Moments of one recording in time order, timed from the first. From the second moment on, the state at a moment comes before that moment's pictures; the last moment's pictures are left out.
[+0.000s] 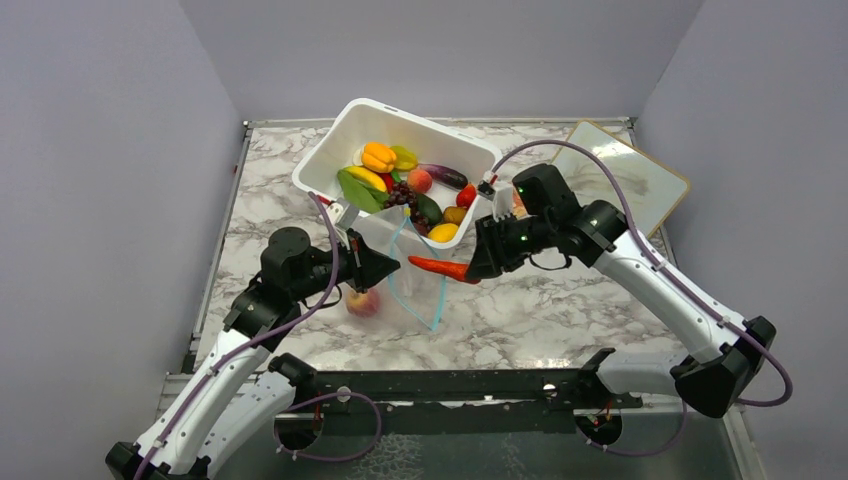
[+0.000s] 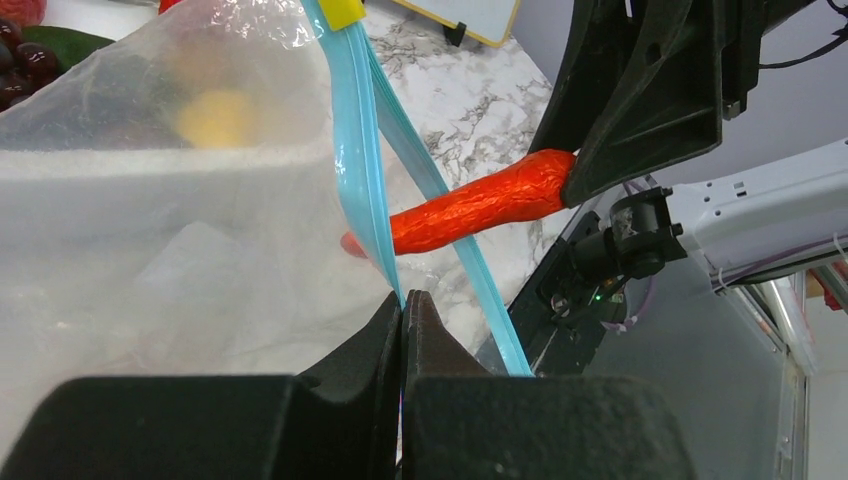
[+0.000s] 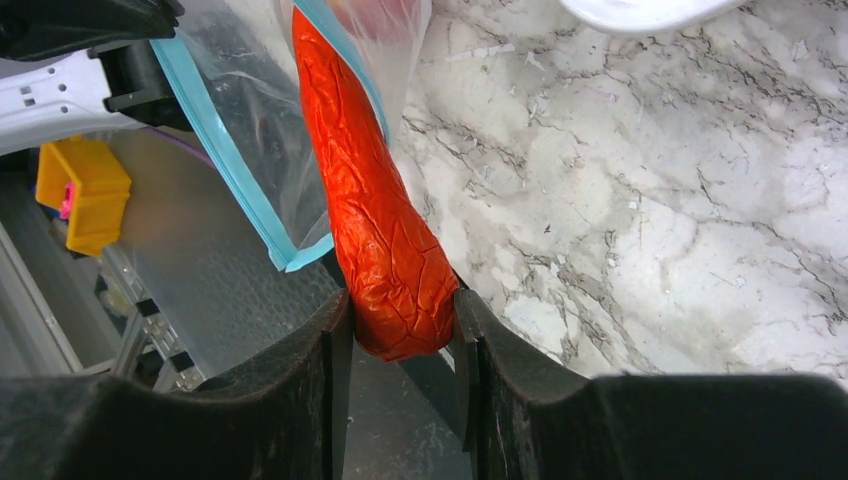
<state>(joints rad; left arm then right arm) -0.51 0.65 0.71 -0.30 0.49 -0.45 0.67 1.23 1.27 -0.88 -0.49 0.30</state>
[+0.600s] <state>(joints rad) -0.51 0.64 0.69 -0.26 0.52 -0.48 0.81 1.41 1.39 -0.83 -0.44 0.41</state>
